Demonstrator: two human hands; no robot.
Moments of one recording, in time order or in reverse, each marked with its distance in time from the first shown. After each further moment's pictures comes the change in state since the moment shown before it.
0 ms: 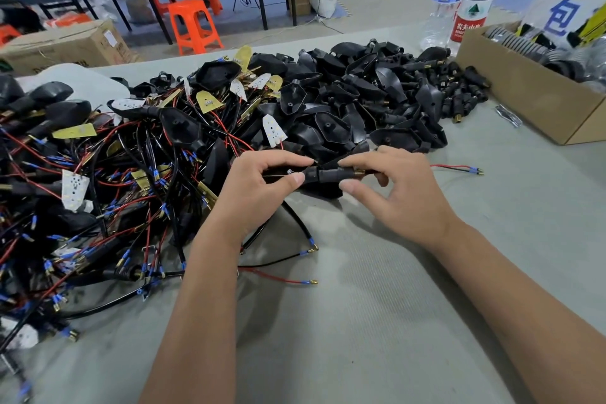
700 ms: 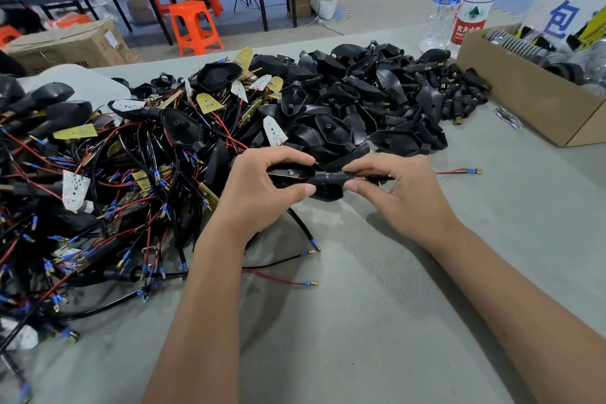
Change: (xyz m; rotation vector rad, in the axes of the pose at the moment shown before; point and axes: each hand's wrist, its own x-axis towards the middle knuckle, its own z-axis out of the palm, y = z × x) left_hand -0.002 0.009 0.001 0.057 0.008 0.003; right_hand -0.001 0.007 0.005 0.176 -0.012 0.124
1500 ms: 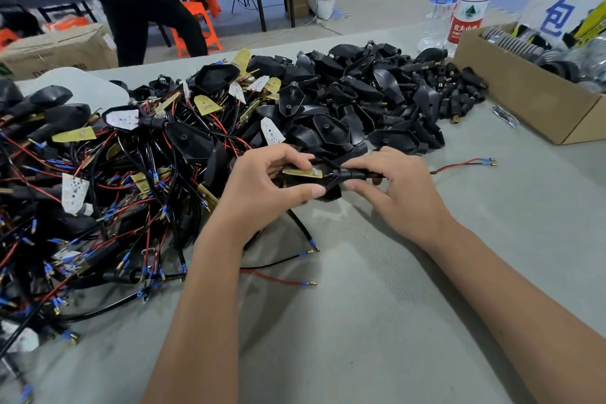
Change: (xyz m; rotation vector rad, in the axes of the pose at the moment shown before) left_hand 0.003 -0.006 0.003 -0.151 -0.054 0.008; right_hand 0.001 0.003 -0.001 -0.172 -0.019 -0.075
